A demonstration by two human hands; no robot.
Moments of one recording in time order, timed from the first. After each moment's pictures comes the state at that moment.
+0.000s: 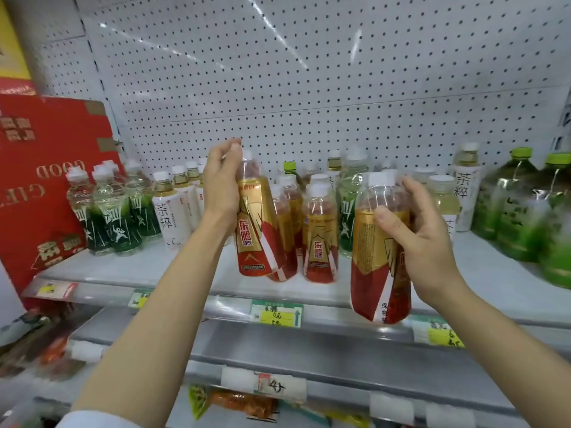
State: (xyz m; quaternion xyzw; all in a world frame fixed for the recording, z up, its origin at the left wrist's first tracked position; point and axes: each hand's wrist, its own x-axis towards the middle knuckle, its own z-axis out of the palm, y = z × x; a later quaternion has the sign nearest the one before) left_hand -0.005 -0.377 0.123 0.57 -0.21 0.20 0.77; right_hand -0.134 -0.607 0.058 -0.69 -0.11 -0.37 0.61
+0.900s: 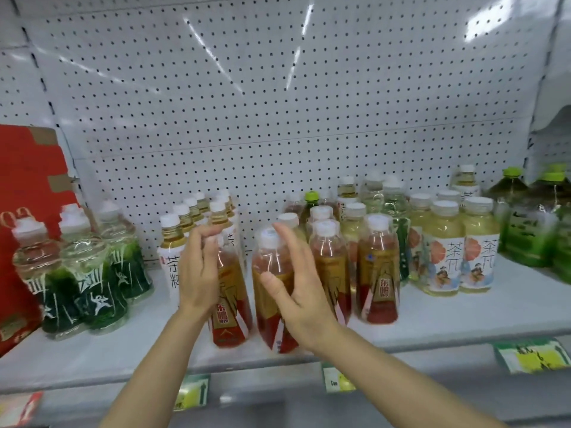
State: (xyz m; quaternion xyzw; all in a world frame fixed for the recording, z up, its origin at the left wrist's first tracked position) left_hand 0.125 -0.244 0.044 0.71 -0.29 0.35 0.54; right_hand -0.003 -0.385 0.035 -0.79 -0.16 -0.42 0.43
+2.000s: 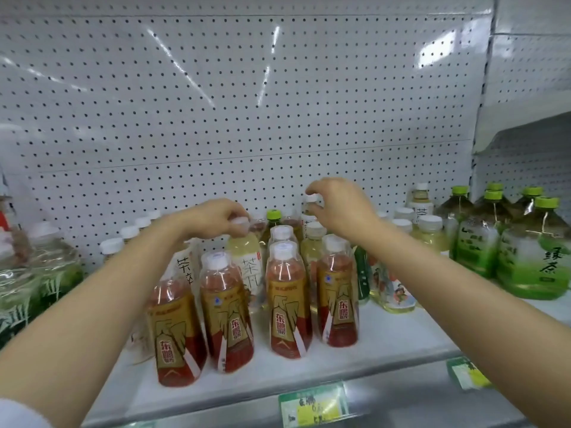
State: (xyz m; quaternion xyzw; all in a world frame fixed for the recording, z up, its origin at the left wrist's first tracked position) left_hand 0.165 -0.334 0.183 0.89 -0.43 0.02 0.13; right_hand 0.013 -0.537 0.170 -0.94 0.10 -0.32 0.03
